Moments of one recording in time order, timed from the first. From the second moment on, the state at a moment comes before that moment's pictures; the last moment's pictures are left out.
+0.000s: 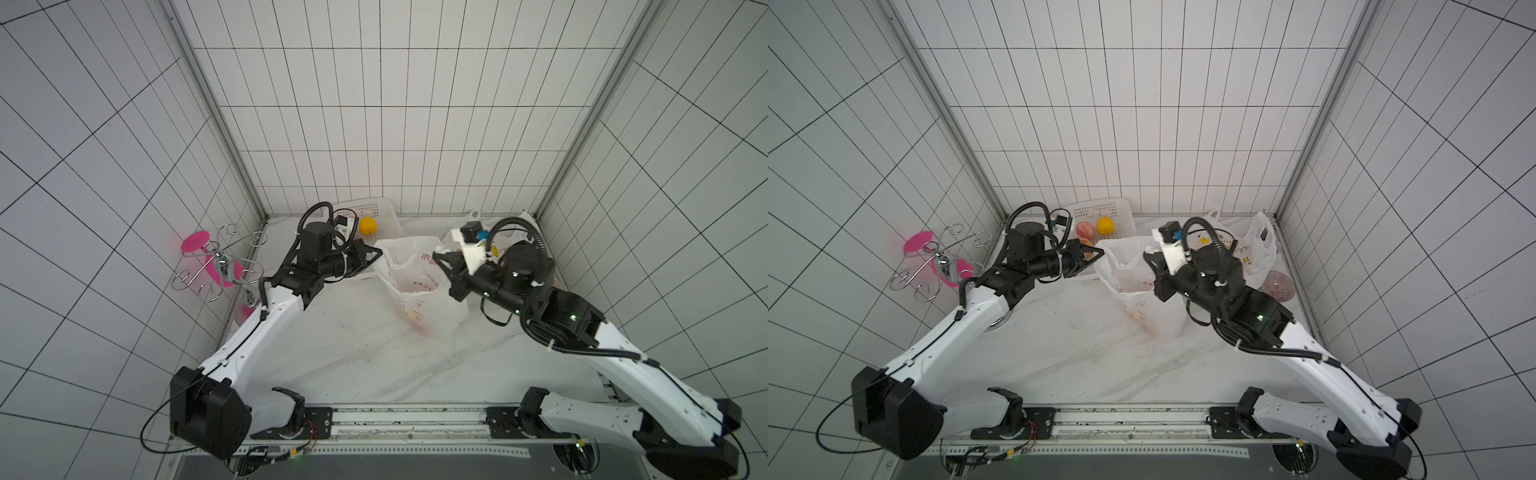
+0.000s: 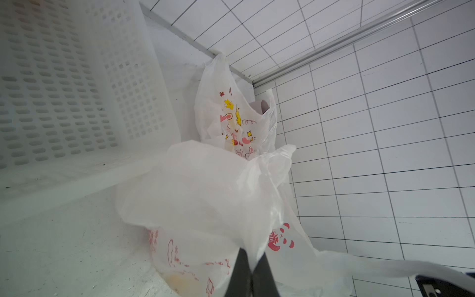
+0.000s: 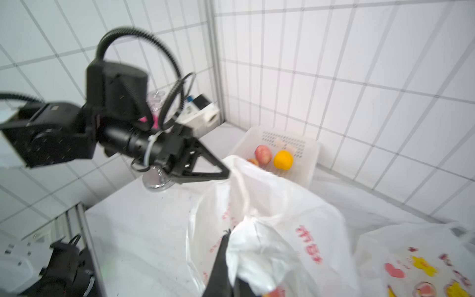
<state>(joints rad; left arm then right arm) -0.34 1.20 1.08 -0.22 0.59 -0.92 0.79 0.99 1.27 -0.43 0.01 0.09</state>
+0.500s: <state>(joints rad) -0.46 0.82 0.71 -0.15 0.35 -1.03 0.57 0.97 1.07 -0.39 -0.40 0.26</state>
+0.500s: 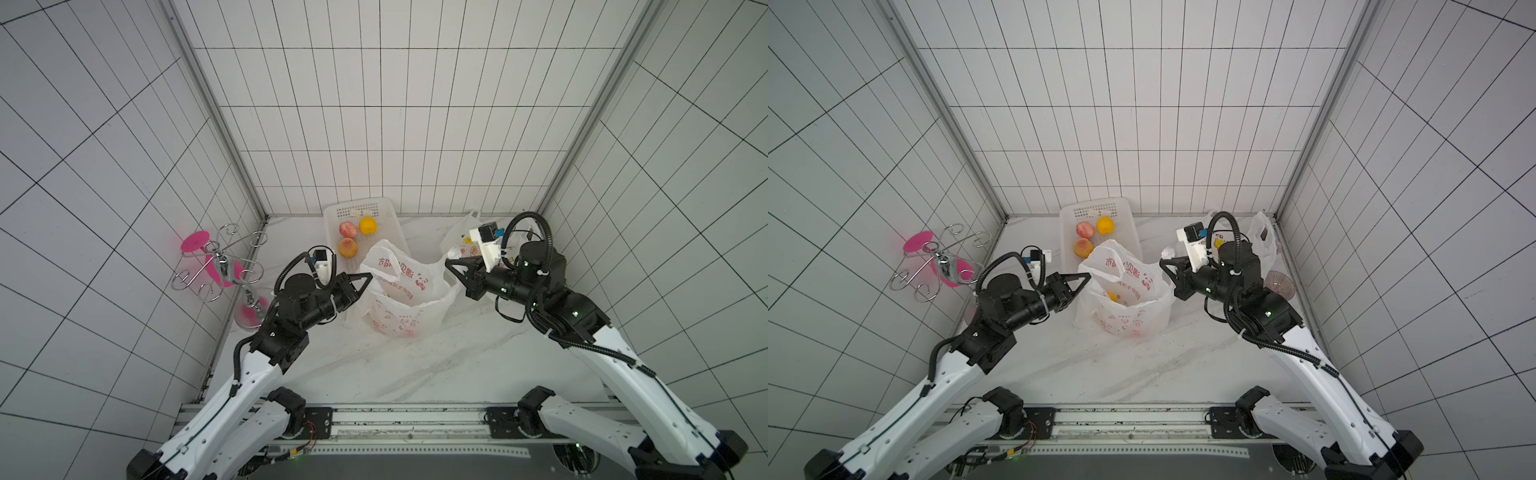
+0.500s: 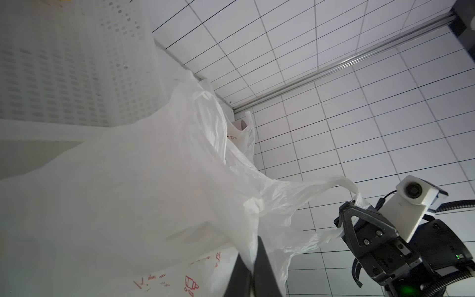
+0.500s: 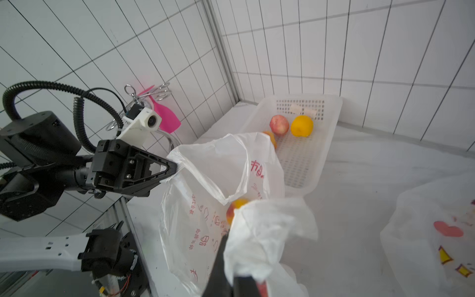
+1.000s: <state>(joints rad) -0.55 0.97 1.35 -0.77 0.11 -0.48 0.74 0.96 0.89 -0.32 -0.44 0.39</state>
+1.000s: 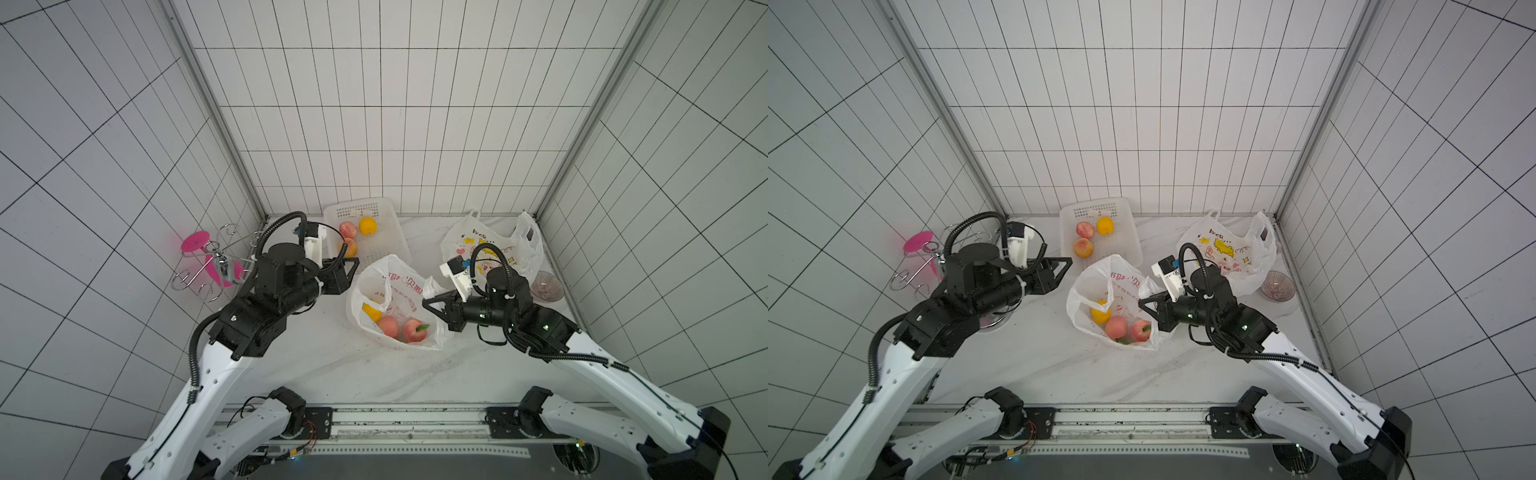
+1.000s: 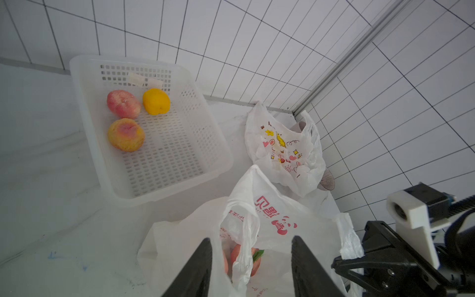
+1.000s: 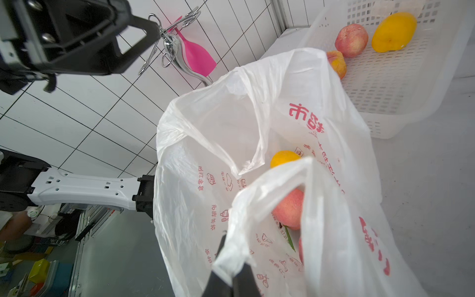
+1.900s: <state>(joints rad) -1.09 1.45 1.60 -1.36 -0.28 -0.22 0.62 1.06 0.89 -0.30 -0.43 0.37</state>
